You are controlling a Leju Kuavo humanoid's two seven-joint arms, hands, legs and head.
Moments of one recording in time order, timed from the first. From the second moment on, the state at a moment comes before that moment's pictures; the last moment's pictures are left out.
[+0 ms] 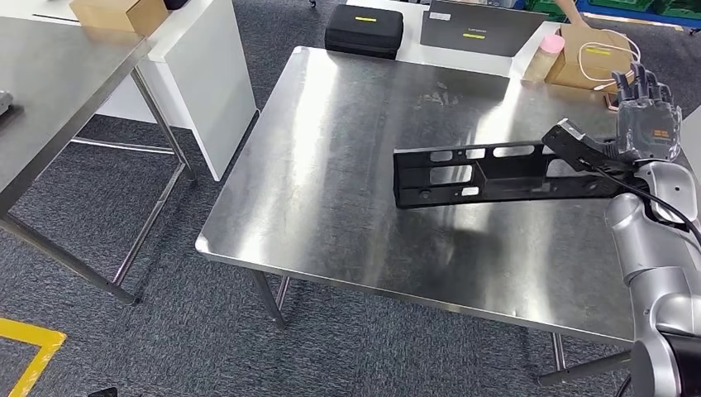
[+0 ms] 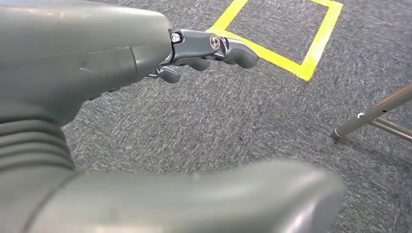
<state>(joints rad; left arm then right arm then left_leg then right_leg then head) -0.08 -0.11 0.88 -0.20 -0.55 0.45 -0.55 -0.85 -0.47 0.09 -0.36 1.11 -0.40 -0.24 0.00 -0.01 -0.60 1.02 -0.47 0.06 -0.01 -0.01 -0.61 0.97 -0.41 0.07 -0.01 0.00</state>
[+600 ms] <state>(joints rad) -0.08 -0.11 0.88 -0.20 -0.57 0.44 -0.54 -0.88 -0.50 0.03 -0.32 1.03 -0.07 -0.08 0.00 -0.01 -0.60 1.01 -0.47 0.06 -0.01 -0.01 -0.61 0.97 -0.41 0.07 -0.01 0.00</state>
